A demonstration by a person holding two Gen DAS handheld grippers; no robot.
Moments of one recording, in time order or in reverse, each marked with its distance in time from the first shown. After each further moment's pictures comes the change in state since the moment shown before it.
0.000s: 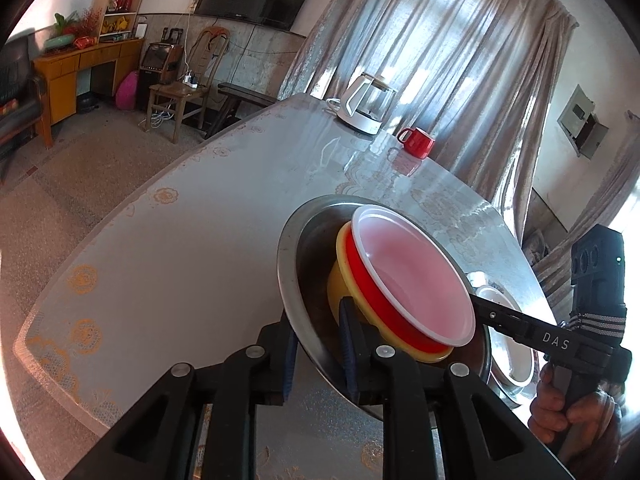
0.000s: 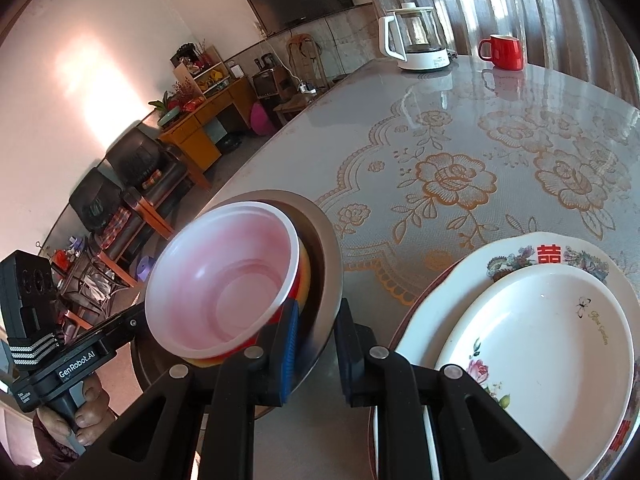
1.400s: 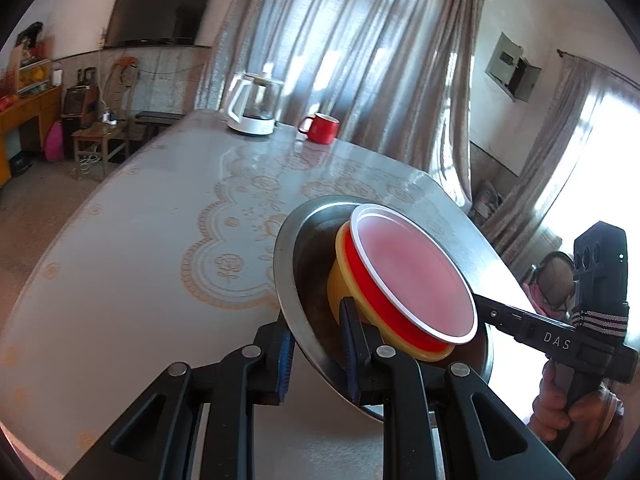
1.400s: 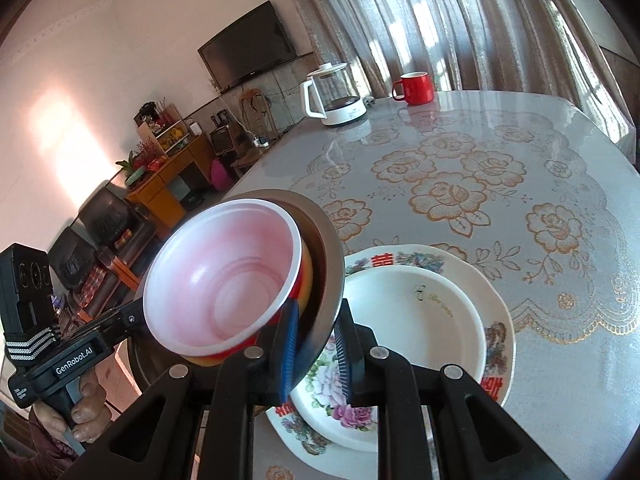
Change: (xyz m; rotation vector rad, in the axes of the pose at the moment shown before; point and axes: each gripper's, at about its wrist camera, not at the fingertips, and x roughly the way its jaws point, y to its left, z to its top) left arm 0.018 -0.135 0.016 0.244 0.032 -0.170; right arm -0.113 -0.068 -0.024 0.137 -0.190 -0.136
